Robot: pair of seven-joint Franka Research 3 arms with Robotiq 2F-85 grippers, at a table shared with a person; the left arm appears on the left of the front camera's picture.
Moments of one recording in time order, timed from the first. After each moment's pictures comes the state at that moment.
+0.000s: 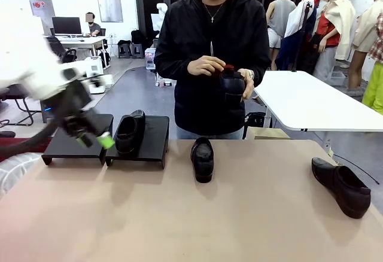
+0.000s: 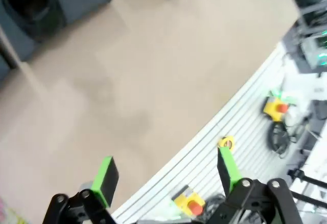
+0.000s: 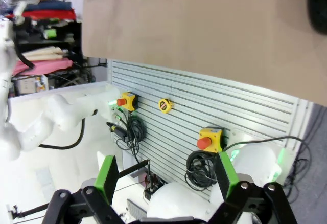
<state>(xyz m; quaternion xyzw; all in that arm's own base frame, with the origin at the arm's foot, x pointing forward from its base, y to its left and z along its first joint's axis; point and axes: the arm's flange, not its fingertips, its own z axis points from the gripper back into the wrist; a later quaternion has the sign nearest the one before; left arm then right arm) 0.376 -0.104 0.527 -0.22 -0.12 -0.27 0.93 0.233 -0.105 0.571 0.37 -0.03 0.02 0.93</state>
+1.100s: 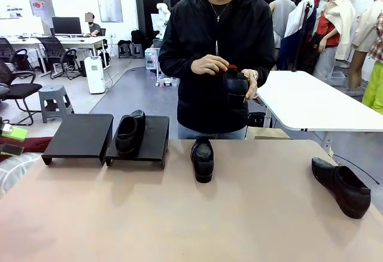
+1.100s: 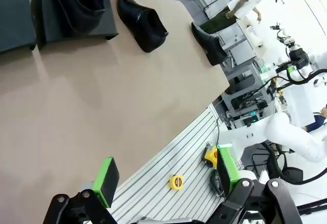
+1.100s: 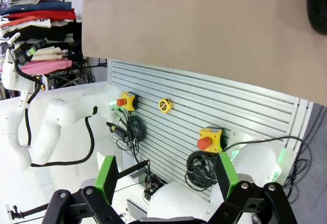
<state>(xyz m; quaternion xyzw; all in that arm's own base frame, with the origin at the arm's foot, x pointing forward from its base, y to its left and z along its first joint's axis) 0.288 0.083 0.505 -0.44 -0.25 -0.13 0.85 0.233 -0.105 0.572 0.37 -0.03 0.02 0.93</state>
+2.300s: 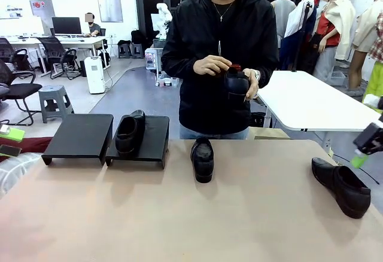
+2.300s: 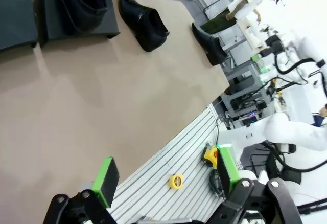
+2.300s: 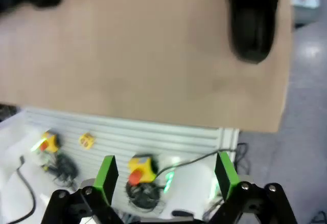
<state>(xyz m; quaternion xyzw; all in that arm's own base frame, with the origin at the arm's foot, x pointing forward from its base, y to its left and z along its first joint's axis) 0.287 0.088 0.503 -0.44 -0.25 -0.12 0.85 0.355 -0.075 0.491 0.14 0.00 -0.03 0.99</state>
